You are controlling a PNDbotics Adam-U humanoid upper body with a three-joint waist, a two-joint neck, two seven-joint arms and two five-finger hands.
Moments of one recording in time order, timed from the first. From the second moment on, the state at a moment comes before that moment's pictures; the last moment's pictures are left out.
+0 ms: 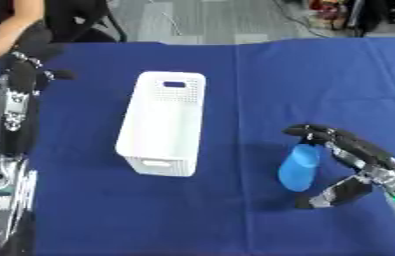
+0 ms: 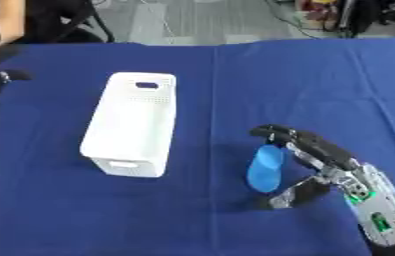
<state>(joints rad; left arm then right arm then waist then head) -0.16 0.19 0.16 -1.90 -0.06 -0.25 -0.09 -0.35 -0.46 0.27 -1.51 0.59 -0.47 0.38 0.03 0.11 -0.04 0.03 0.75</state>
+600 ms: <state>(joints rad) -0.16 0.19 0.16 -1.90 -0.06 -0.25 -0.09 -0.35 -0.46 0.27 -1.51 0.61 -0.47 0.39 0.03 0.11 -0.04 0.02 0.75</state>
